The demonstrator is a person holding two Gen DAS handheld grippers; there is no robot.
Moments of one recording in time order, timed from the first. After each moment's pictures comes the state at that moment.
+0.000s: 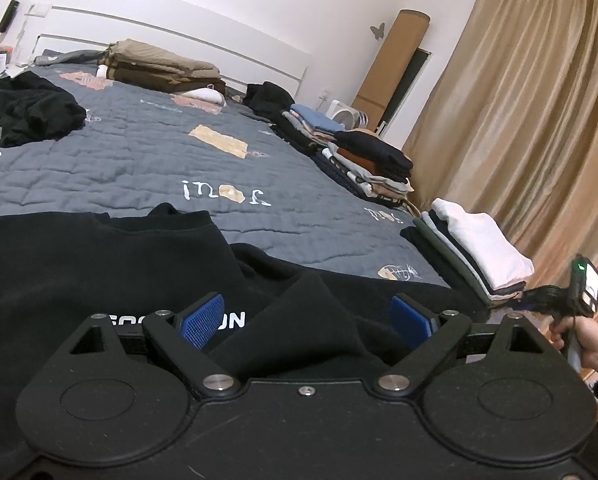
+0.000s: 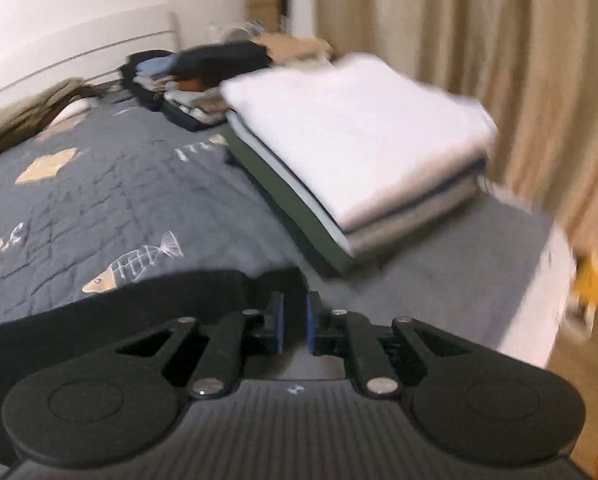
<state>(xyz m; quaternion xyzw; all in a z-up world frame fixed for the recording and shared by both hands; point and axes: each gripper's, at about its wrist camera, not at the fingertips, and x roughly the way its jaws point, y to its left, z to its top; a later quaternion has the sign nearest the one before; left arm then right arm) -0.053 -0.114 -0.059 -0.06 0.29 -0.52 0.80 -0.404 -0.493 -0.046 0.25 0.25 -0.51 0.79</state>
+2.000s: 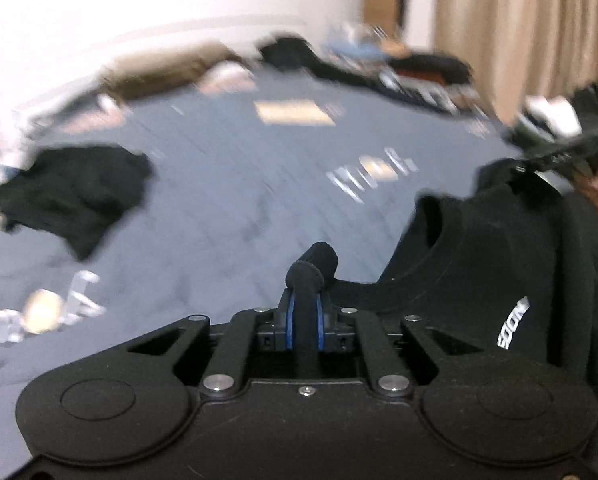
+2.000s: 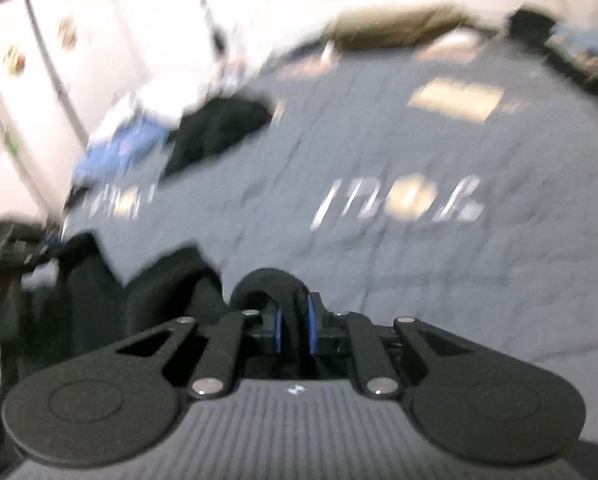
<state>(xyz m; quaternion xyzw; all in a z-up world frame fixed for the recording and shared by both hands) 0.181 -0.070 -0.049 0.17 0.26 -0.49 0.82 -0.061 -0.386 -0.026 0.17 0.30 -0.04 0.94</state>
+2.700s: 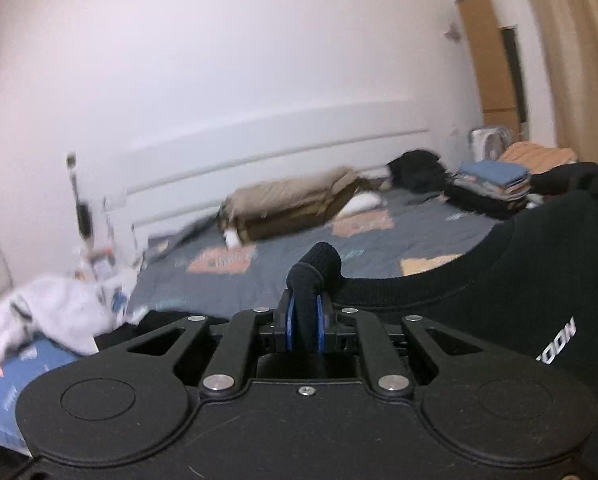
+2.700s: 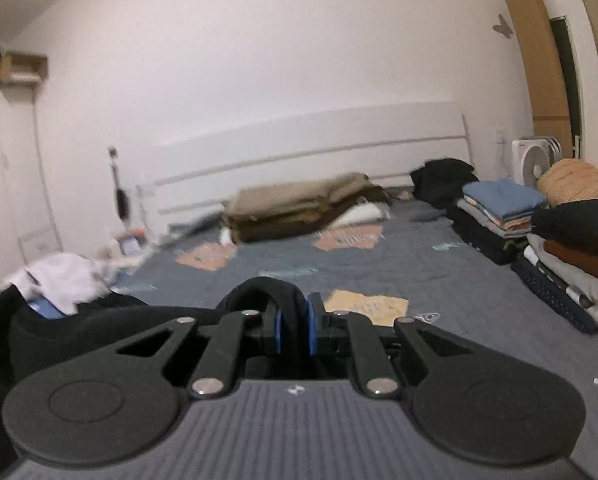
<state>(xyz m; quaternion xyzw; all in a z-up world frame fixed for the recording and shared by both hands) 0.302 -0.224 0.059 0.14 0.14 -0.33 0.92 0.084 -0.493 0.079 0.11 0.15 -0.21 0.96</state>
